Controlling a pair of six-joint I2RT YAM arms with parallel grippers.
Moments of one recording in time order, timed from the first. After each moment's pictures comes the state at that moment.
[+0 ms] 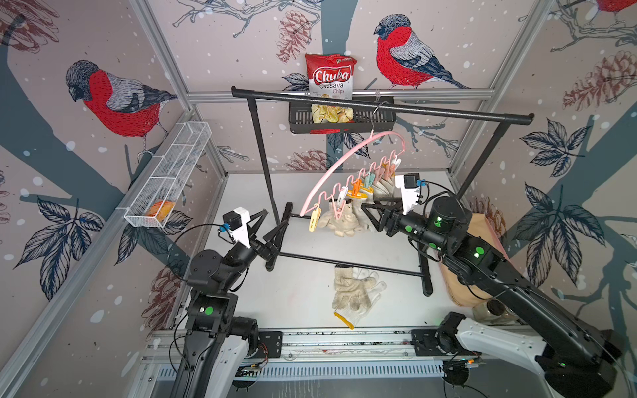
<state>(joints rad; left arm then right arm) -0.12 0.41 0.66 -0.08 0.45 -0.25 0.79 0.99 1.10 -0.24 -0.11 0.41</state>
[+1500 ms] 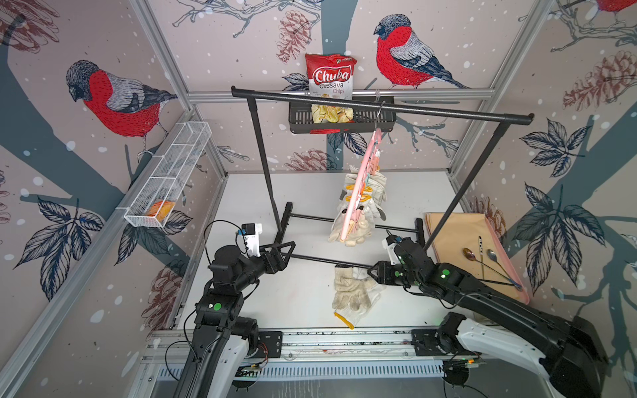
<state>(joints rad) -0.13 0.48 0.50 -0.38 0.54 -0.58 0.84 1.00 0.58 -0.43 -0.18 0.75</state>
